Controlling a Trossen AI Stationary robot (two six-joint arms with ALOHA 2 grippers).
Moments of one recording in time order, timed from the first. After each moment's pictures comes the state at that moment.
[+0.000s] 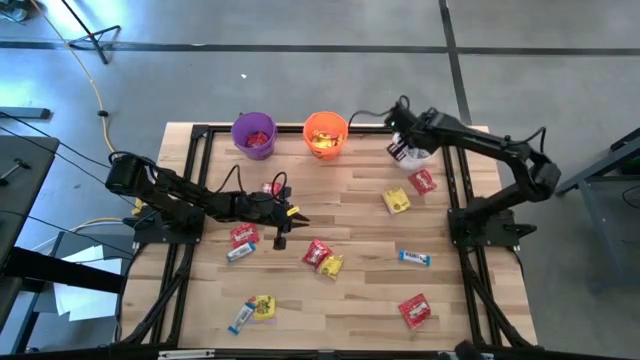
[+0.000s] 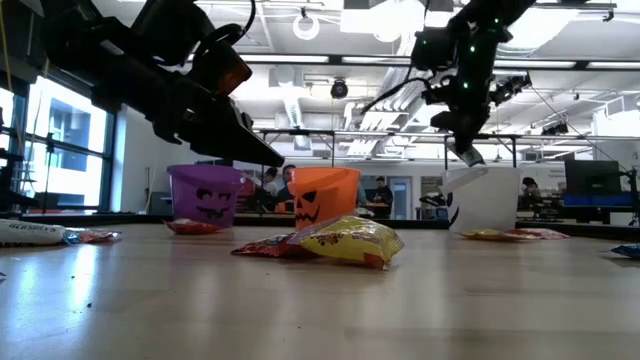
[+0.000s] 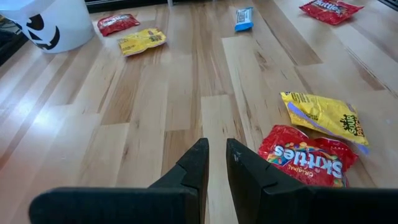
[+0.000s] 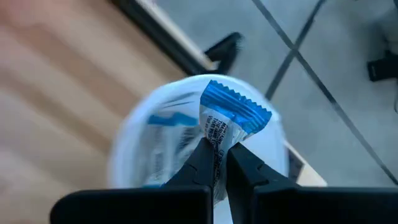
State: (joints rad) left arm -0.05 1.52 0.47 0.60 -0.04 0.11; right arm -0.62 1.43 1.13 -0.89 0.56 0.09
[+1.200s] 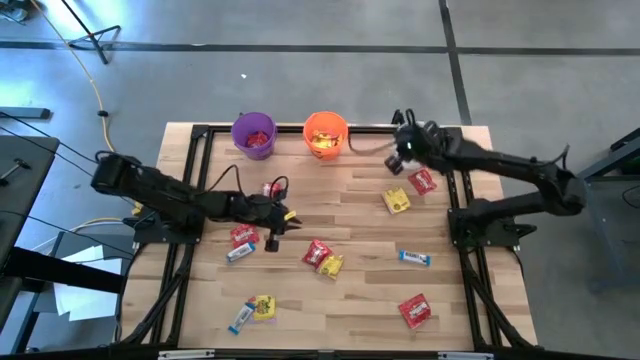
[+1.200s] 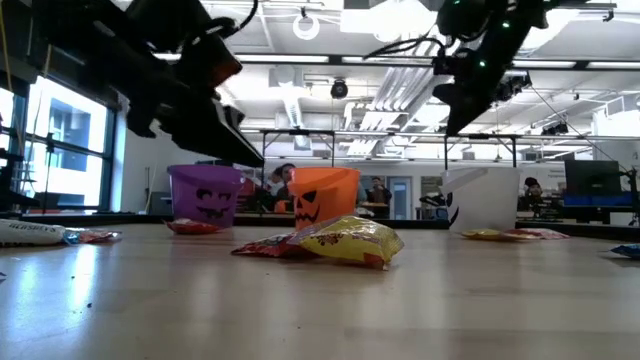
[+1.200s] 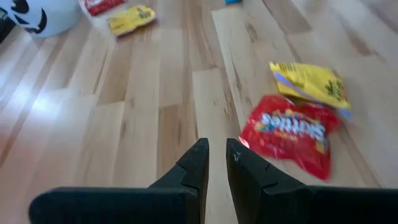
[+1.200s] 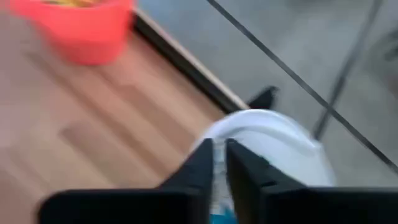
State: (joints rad) left arm -0.08 1.40 0.50 0.34 -0.07 0.14; right arm -0.46 1.18 0.92 -0.63 0.51 0.11
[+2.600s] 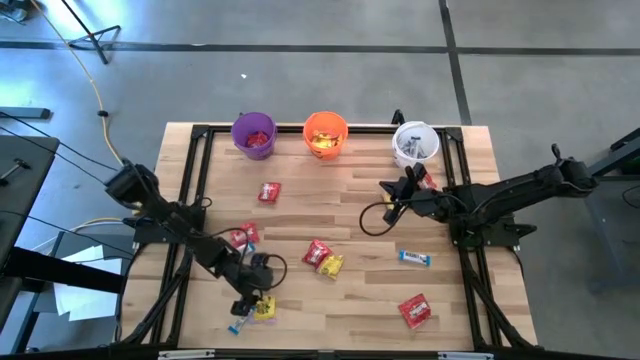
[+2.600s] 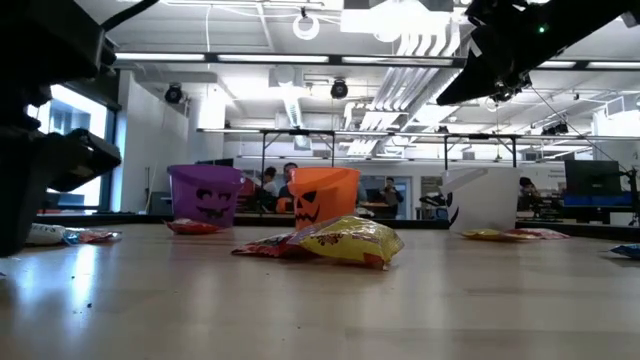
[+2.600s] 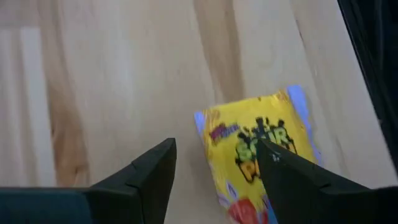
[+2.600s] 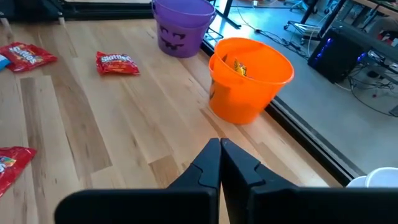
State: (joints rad) left arm -0.66 1.57 0.63 0.00 -0.03 -0.48; right arm 0.17 0.98 0.58 -0.15 0.74 0.18
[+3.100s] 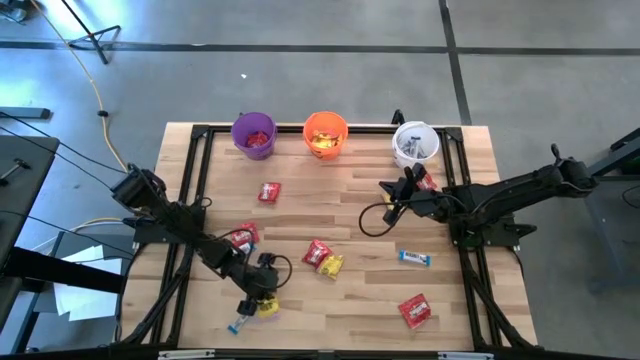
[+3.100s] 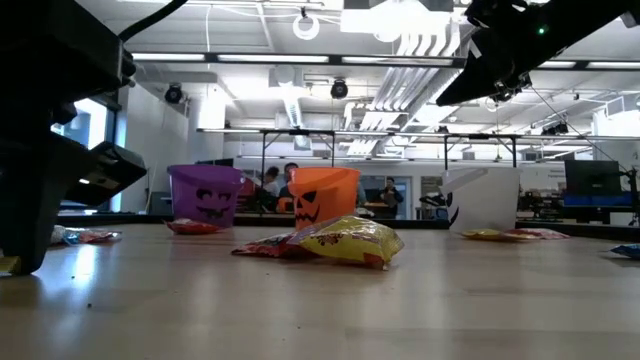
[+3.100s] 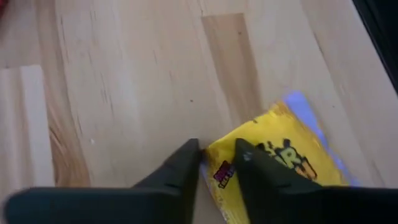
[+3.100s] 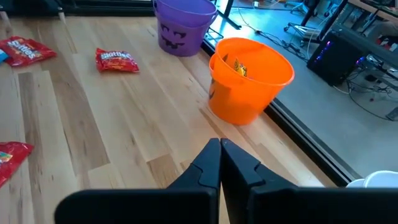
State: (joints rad) left arm -0.65 1.67 0.63 0.11 -0.04 -0.40; right arm 0.17 0.99 0.58 -0.14 0.74 0.16
